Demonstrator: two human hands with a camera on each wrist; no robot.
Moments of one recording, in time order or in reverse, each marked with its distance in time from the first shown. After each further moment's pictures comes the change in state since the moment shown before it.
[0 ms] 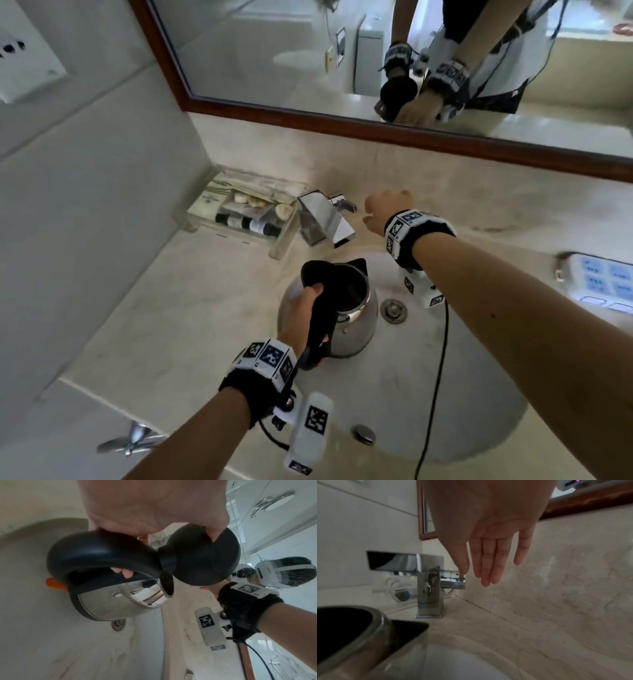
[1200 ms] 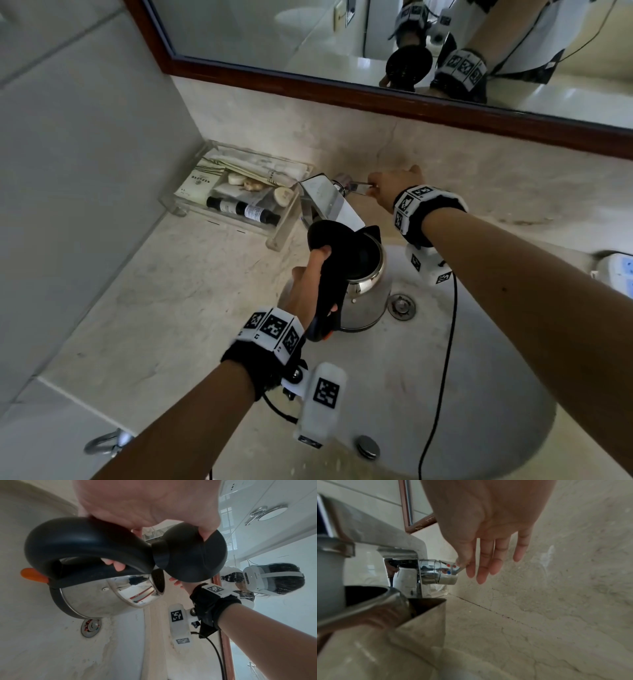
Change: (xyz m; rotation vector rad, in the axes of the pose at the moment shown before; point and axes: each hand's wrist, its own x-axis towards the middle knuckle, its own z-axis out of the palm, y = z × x) left_hand 0.057 0.021 0.011 0.066 -0.035 0.004; right_hand 0.068 0.013 0.027 0.030 0.047 -0.072
